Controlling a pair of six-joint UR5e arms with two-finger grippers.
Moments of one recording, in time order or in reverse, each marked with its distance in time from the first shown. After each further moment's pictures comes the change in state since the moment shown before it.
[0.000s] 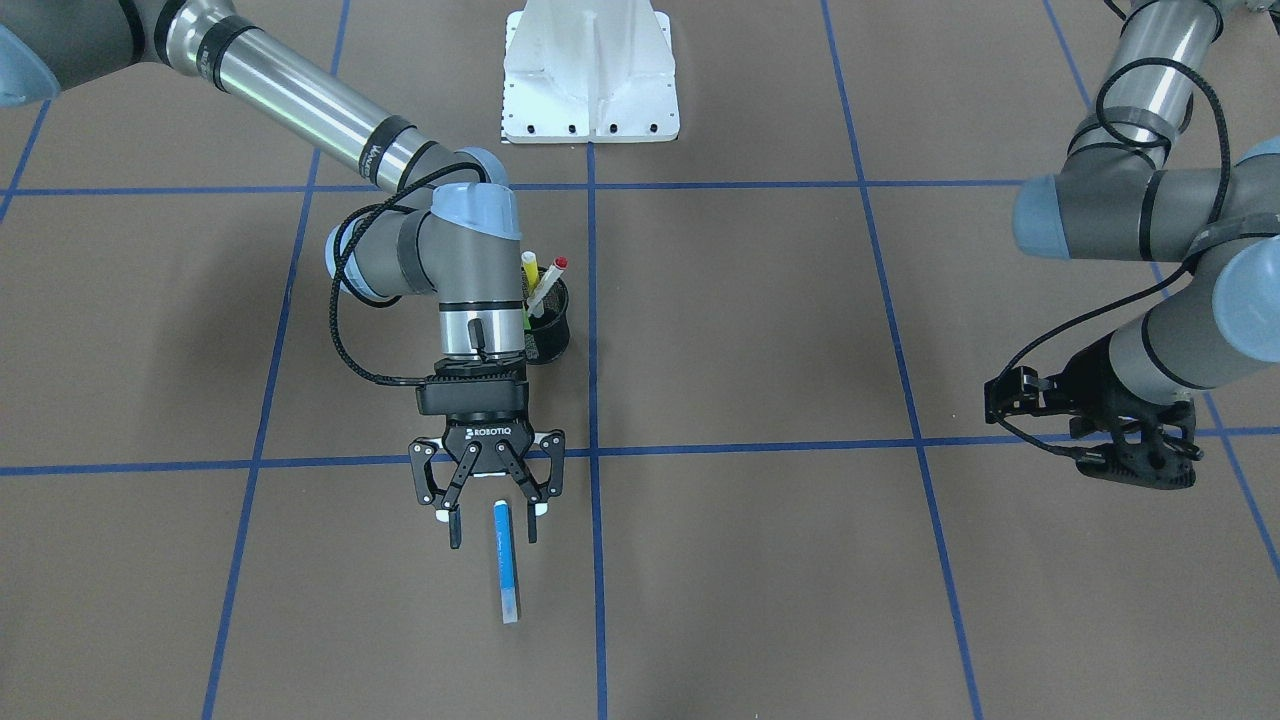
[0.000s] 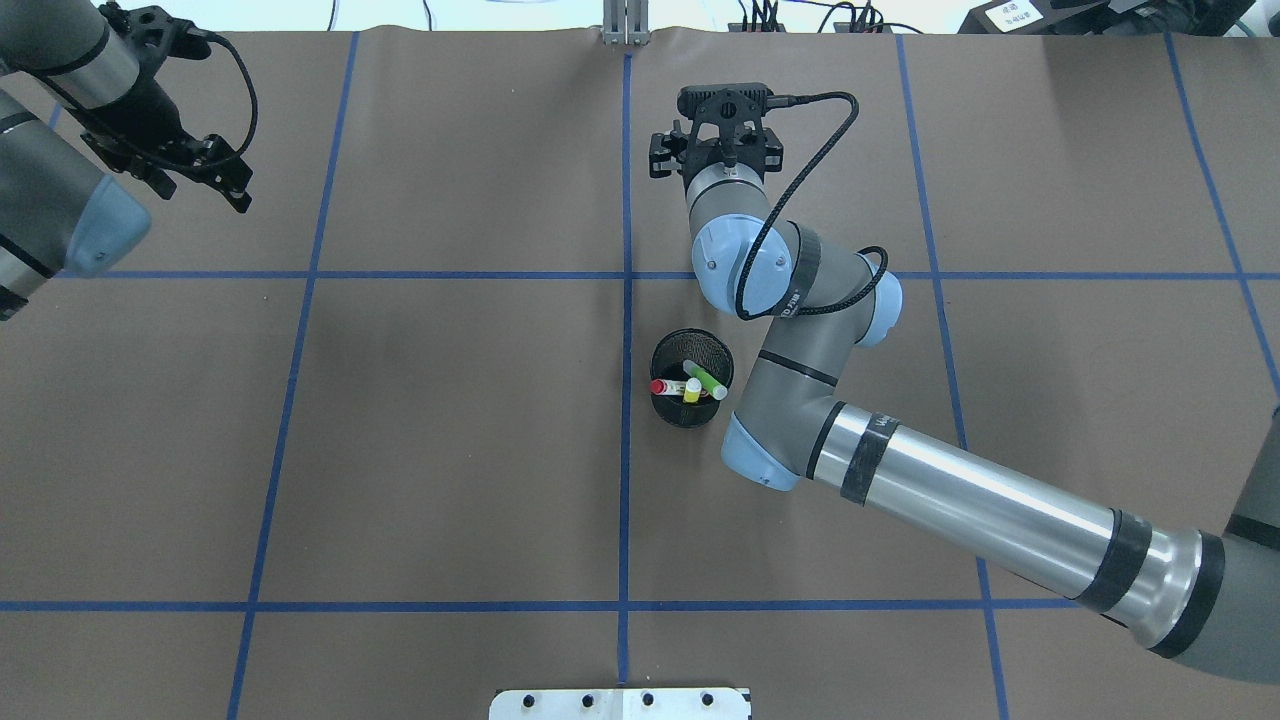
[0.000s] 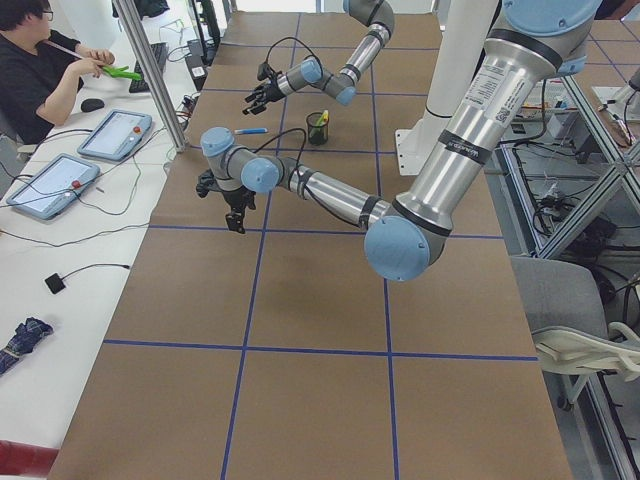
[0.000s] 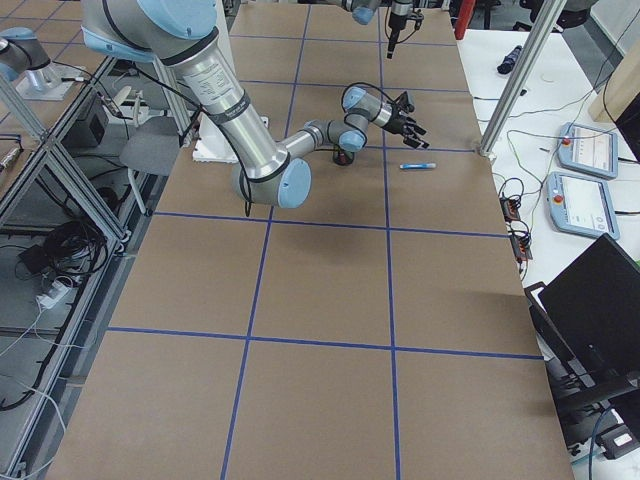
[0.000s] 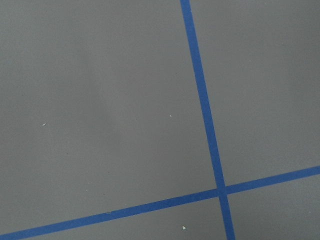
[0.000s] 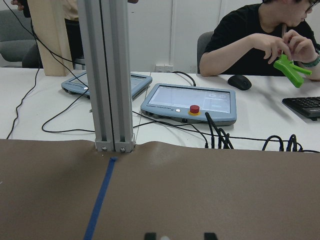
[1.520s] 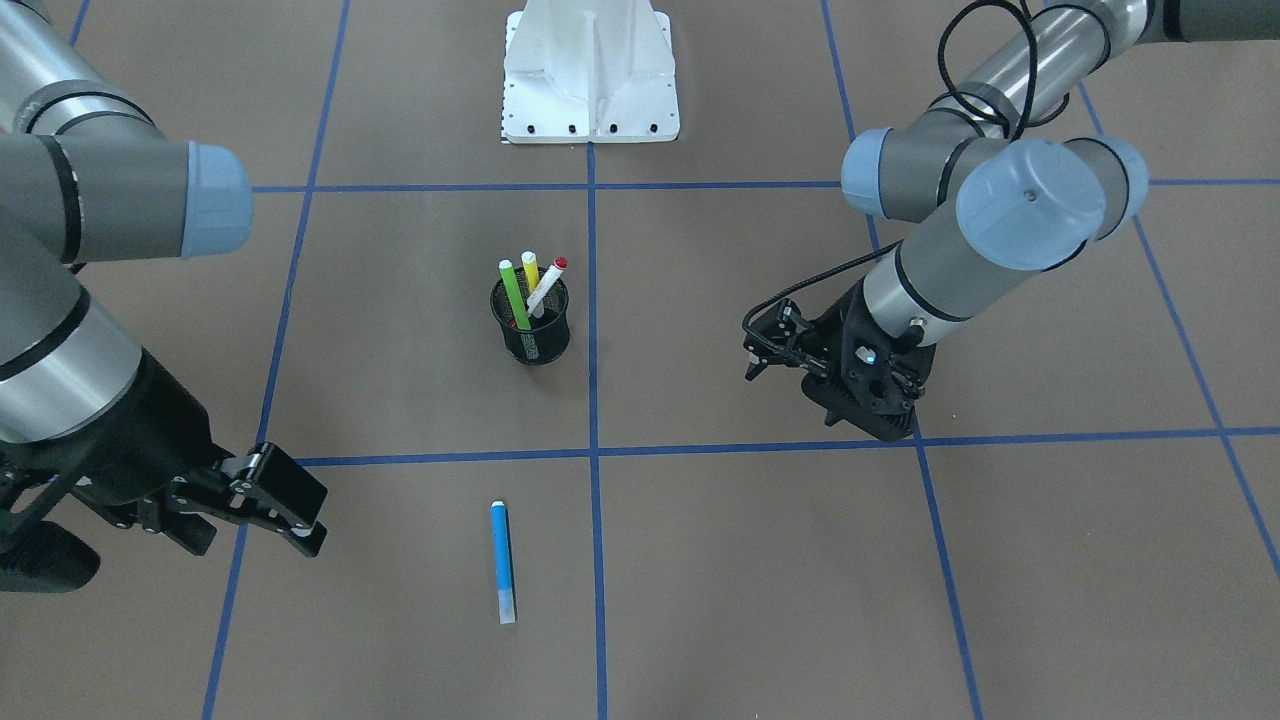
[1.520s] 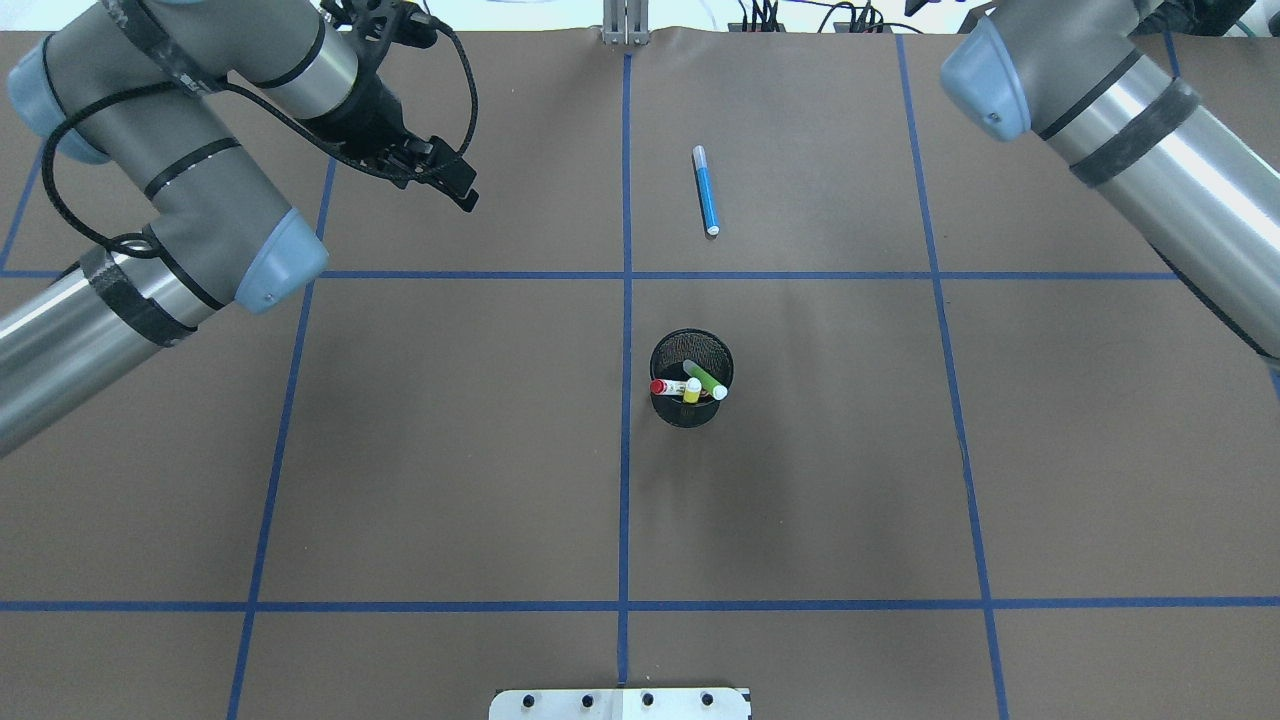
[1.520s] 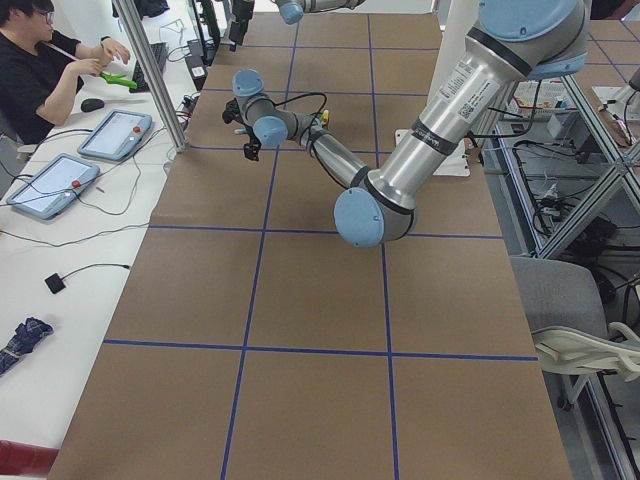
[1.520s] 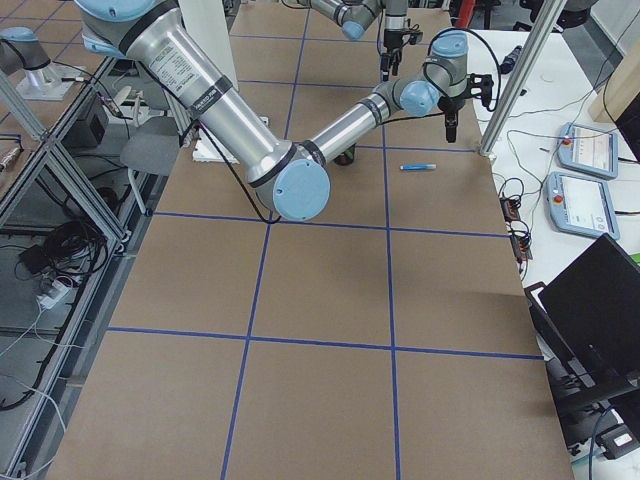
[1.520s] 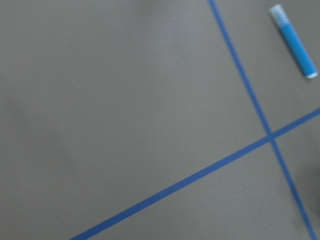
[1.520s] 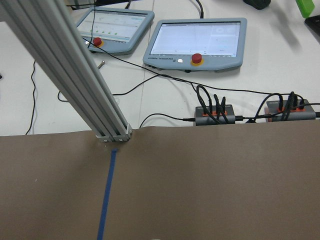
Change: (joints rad) left arm 0.197 -0.184 -0.044 -0.333 -0.005 -0.192; right arm 0.545 -0.014 0.227 -0.499 1.214 -0.012
